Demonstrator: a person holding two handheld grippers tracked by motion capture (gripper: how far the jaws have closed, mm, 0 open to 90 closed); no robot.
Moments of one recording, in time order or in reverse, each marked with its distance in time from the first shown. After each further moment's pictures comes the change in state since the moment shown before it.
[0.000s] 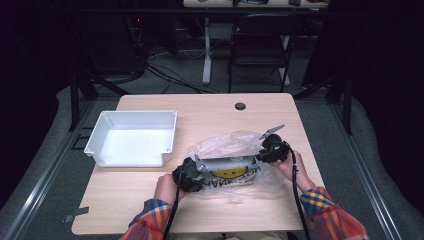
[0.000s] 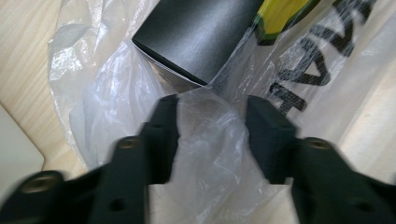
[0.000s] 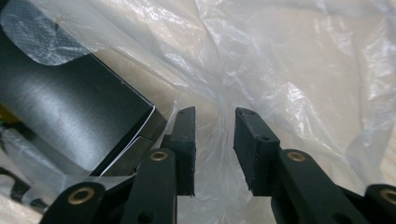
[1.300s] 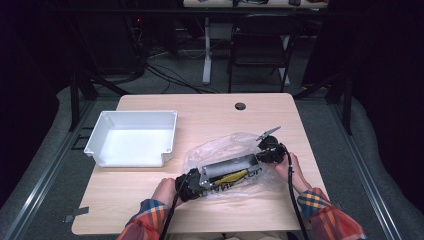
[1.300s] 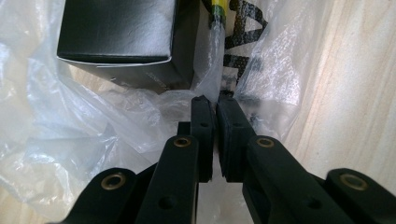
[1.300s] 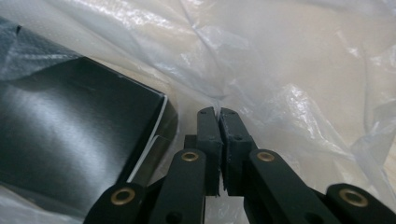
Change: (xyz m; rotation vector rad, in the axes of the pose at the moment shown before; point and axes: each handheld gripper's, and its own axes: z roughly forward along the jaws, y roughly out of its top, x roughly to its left) left arm -0.016 -0.010 0.000 0.044 -0.158 0.280; right arm 0.005 0.000 0.013 0.038 -0.018 0.038
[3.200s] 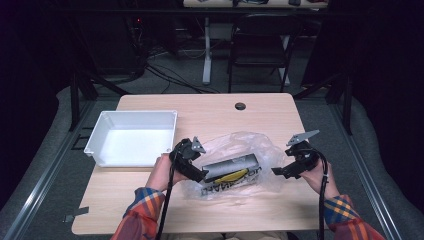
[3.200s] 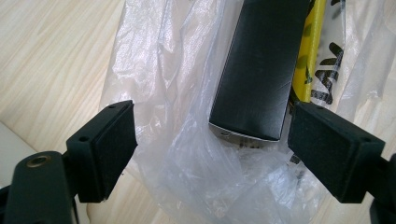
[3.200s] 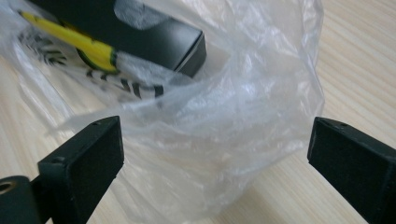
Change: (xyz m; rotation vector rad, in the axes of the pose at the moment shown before) left arm 0.060 0.027 -0.048 -0.105 0.022 -0.222; right arm -0.018 -0.051 -0.088 -0.115 0.129 -0.067
